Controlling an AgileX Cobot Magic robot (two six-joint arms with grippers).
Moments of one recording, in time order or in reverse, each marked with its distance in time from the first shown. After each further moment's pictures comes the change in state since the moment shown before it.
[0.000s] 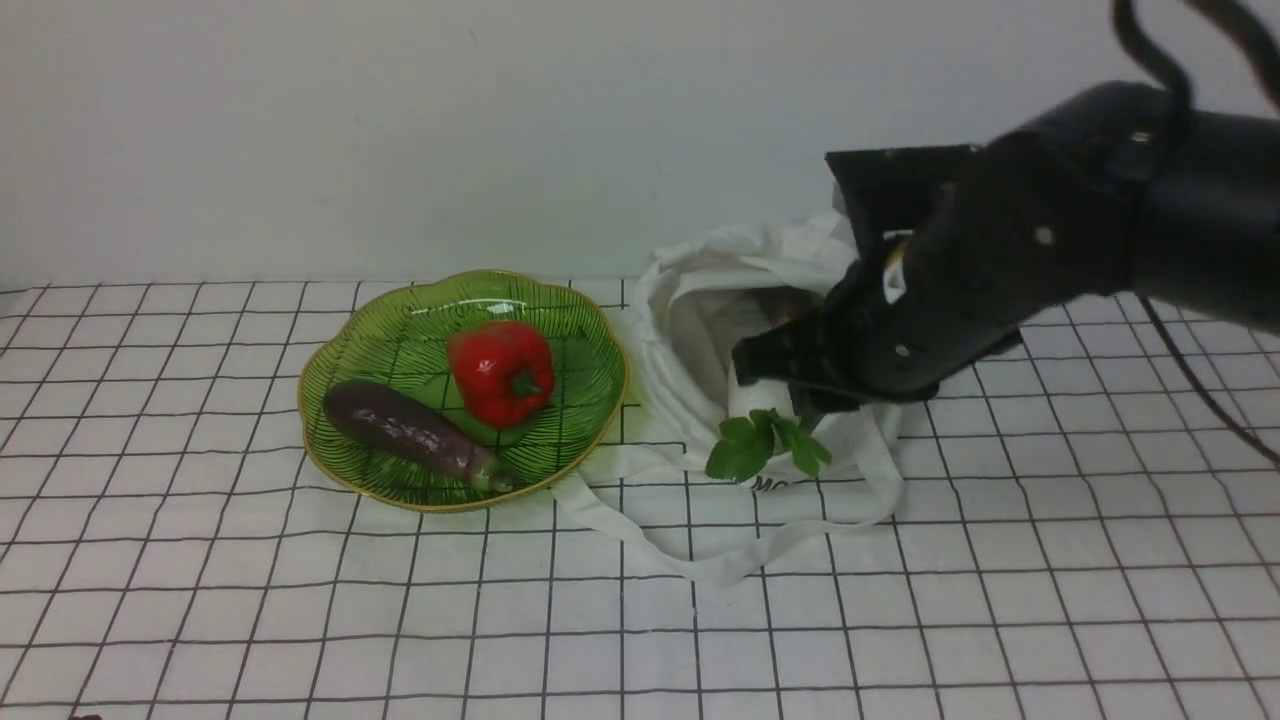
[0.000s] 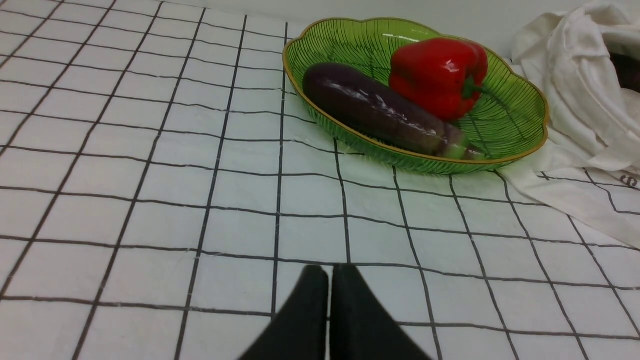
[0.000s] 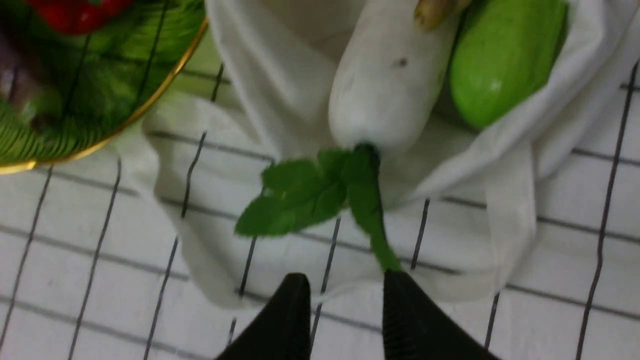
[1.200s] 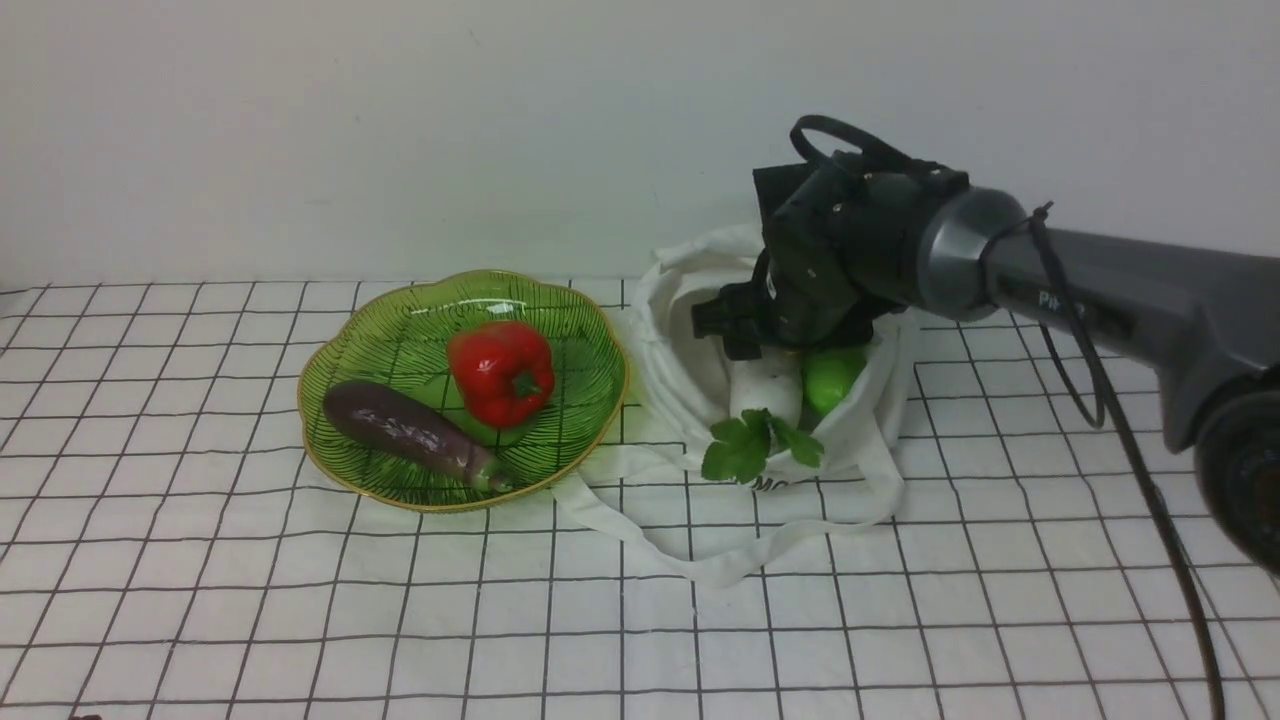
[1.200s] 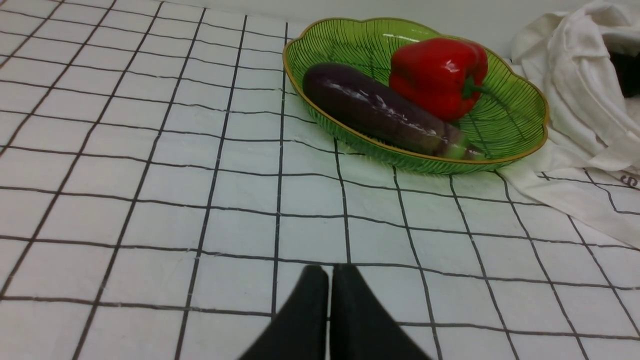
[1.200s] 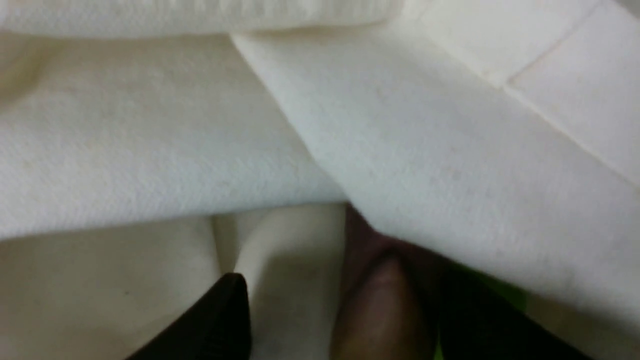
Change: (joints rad) right arm -0.060 0.509 -0.417 -0.311 -0.060 0.249; left arm 0.000 0.000 0.000 0.000 0.000 0.001
